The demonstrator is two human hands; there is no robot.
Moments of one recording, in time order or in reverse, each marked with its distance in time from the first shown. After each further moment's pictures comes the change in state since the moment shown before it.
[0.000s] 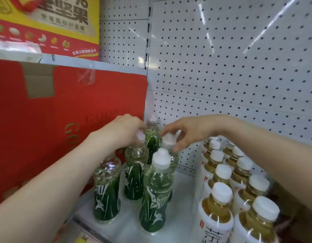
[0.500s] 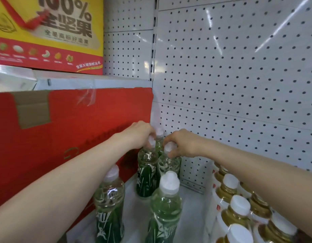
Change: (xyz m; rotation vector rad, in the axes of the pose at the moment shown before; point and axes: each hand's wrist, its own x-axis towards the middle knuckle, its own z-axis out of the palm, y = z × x) left_hand 0.080 -0.012 0.001 -0.028 -0.052 0.039; right_hand 0.076 0.021 0.006 -0.115 0.244 0.026
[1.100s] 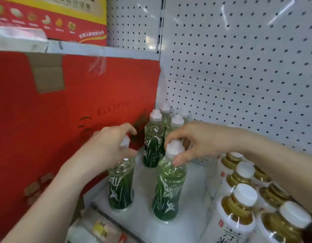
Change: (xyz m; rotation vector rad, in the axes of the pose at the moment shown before) left_hand -0.152 -0.011 0.013 -0.267 0.024 -0.228; right_hand -0.085 -0.050 -0.001 0.085 -0.140 -0.248
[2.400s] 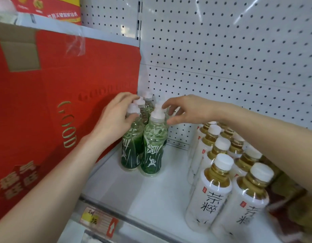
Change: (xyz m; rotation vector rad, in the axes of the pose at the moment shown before) left_hand 0.069 -0.002 0.049 -0.207 0.451 0.395; right_hand 0.001 0.020 -0.007 -0.072 0.163 0.318
